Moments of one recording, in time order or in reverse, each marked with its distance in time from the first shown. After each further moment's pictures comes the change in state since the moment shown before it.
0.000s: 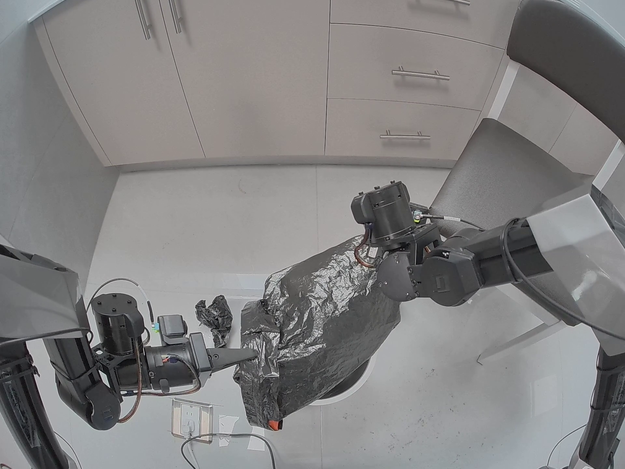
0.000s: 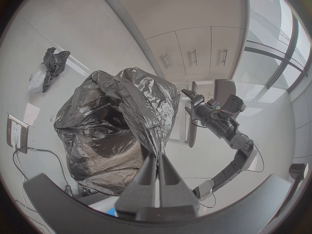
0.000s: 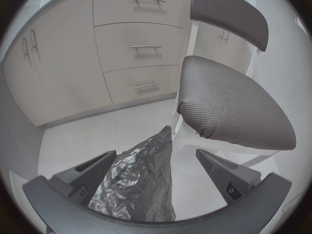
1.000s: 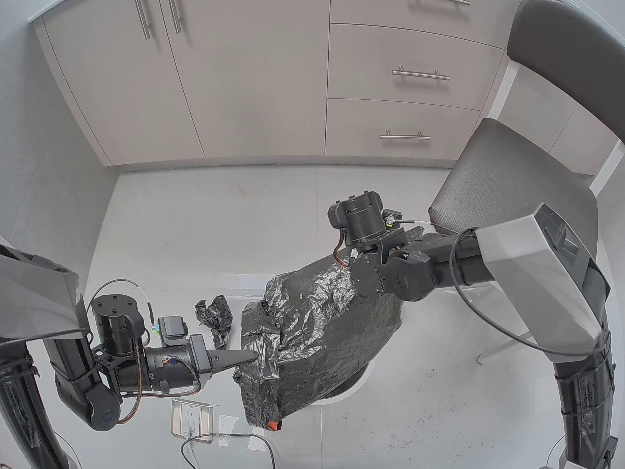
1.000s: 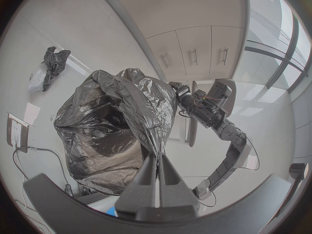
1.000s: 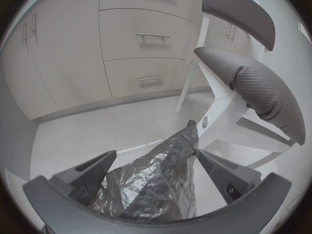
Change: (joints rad) left arm -0.003 0.000 0.009 0.000 0.000 0.001; right arm -0.020 0.205 -0.261 0.065 0.000 -0.033
